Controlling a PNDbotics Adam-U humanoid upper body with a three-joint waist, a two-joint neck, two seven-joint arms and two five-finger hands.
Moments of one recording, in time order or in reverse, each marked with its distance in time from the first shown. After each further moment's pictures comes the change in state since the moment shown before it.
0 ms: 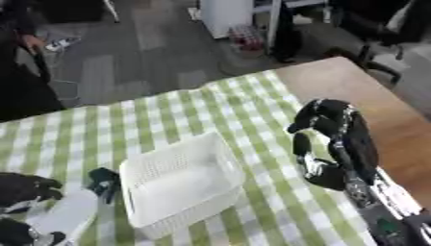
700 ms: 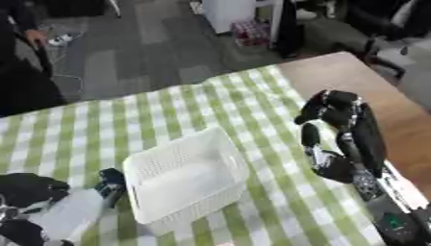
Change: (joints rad) left arm 0.030 -0.027 -0.012 0.046 -0.144 -0.029 0.029; right arm -0.011 -0.001 -0.007 0.000 -0.022 -0.004 0.012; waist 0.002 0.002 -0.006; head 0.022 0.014
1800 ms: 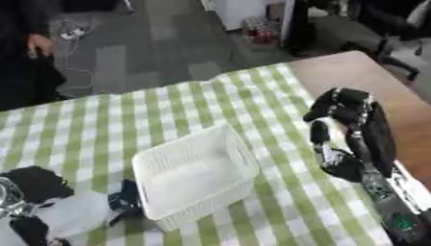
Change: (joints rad) left arm 0.021 -0.008 0.001 -0.031 -0.094 -0.031 0.031; right arm 0.001 0.000 0.000 0.000 0.003 0.007 0.004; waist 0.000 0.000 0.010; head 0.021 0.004
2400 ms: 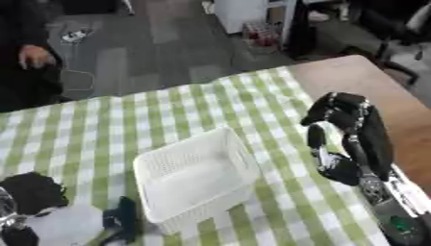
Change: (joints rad) left arm 0.020 0.030 0.021 -0.074 -0.019 -0.049 0.049; right arm 0.010 0.001 0.000 0.000 0.015 0.005 -0.002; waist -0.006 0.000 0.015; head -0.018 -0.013
